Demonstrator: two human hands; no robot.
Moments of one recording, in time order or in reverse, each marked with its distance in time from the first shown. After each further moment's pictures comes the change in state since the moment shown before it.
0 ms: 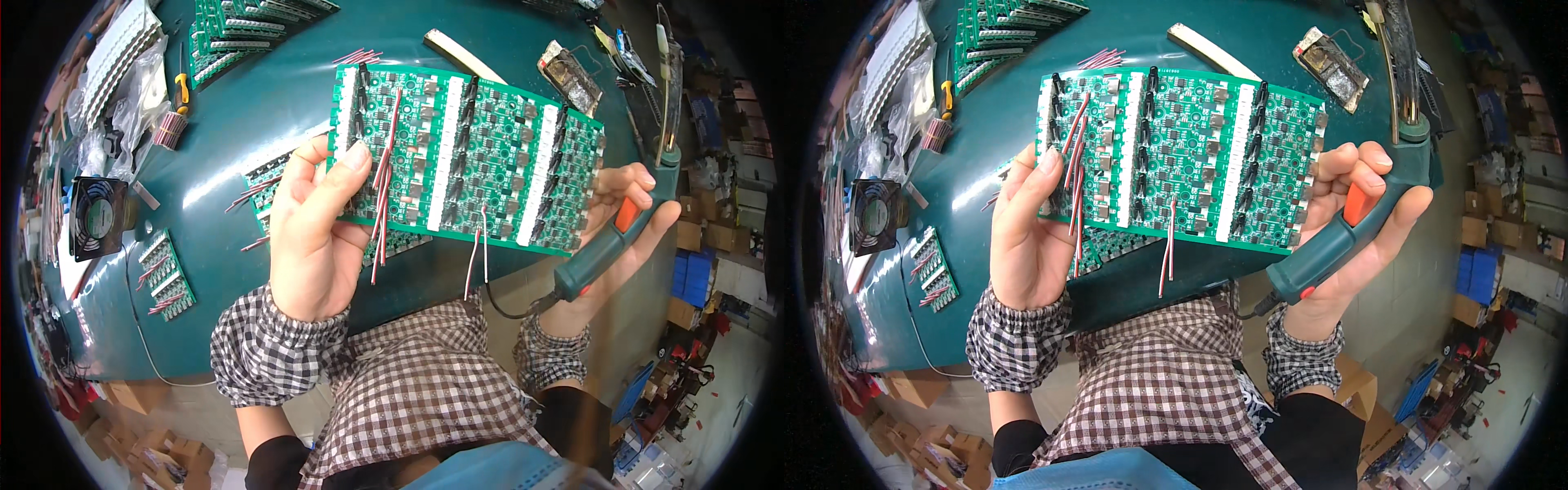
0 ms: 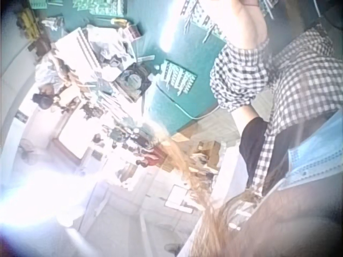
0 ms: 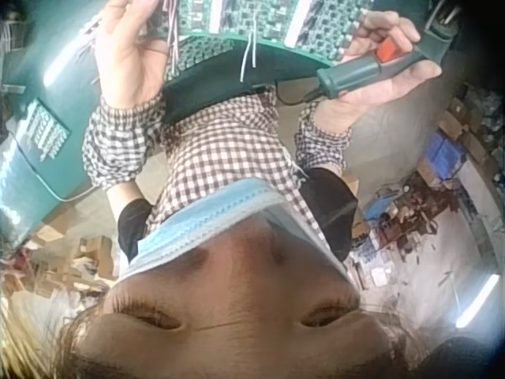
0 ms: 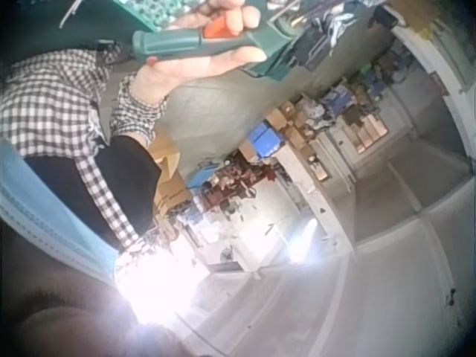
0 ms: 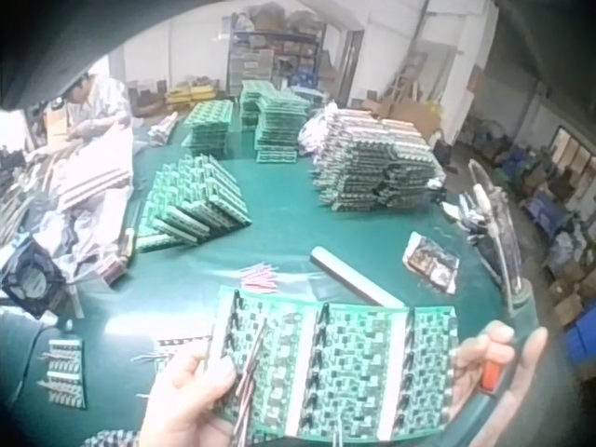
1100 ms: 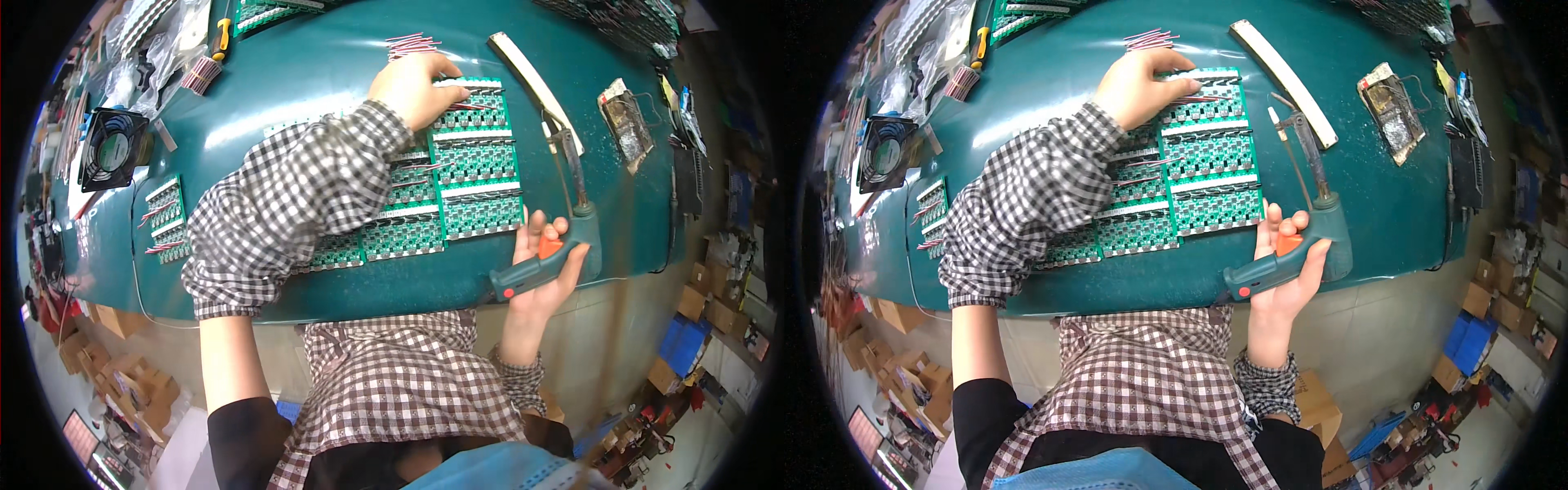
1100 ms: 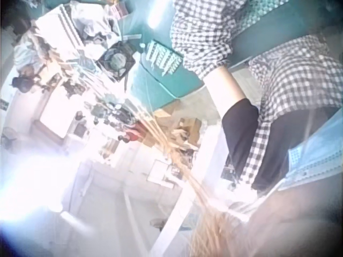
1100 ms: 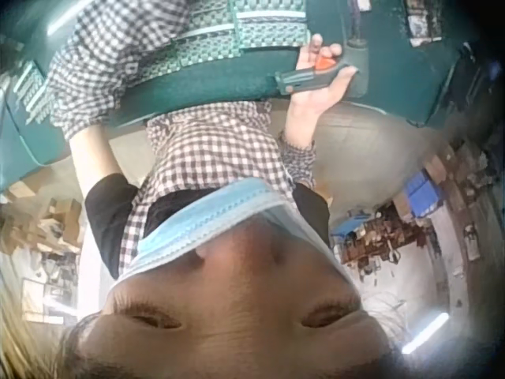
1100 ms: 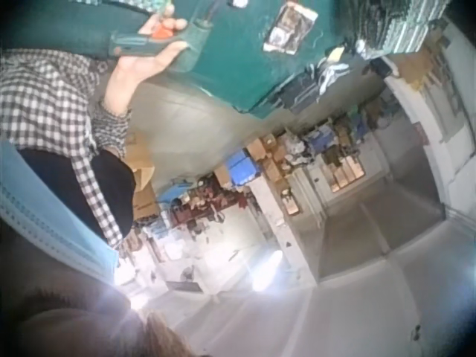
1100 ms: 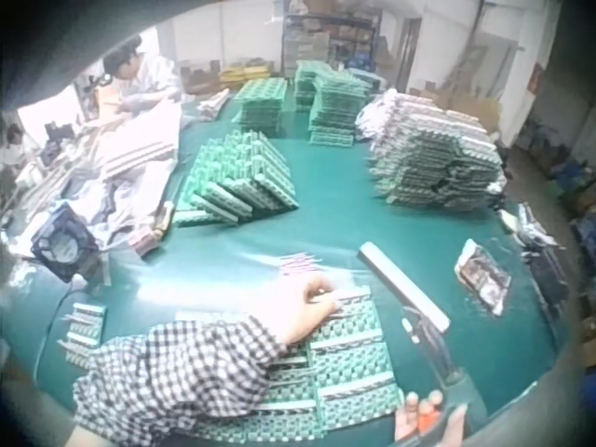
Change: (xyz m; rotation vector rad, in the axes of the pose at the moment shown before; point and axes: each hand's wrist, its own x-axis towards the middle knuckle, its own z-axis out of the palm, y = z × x) left_hand 0.153 -0.033 -0.041 1.501 -0.069 0.401; right_hand -0.042 0.039 -0.093 -0.387 0.368 0.015
